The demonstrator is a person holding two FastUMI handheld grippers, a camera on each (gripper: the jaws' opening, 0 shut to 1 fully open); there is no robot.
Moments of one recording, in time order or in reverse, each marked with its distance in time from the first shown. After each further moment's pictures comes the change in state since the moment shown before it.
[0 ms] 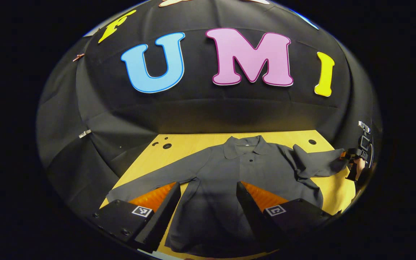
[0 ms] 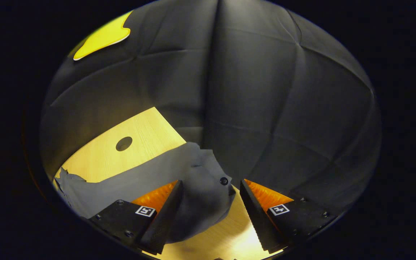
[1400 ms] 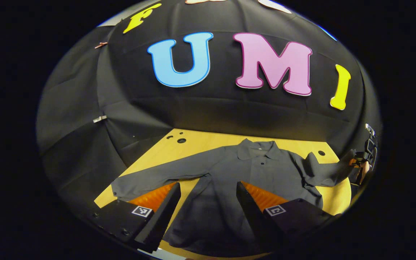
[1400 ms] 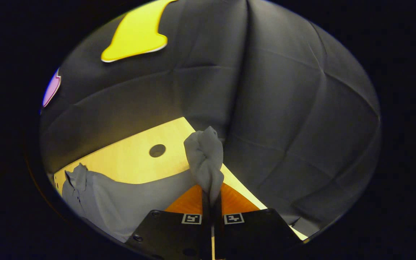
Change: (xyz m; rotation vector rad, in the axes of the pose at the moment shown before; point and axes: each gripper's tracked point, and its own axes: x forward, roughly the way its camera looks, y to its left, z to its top) left arm -0.029 0.052 -0.020 -0.165 -0.033 0.117; right arm -0.084 0.055 0.058 -0.145 -0.080 0.149
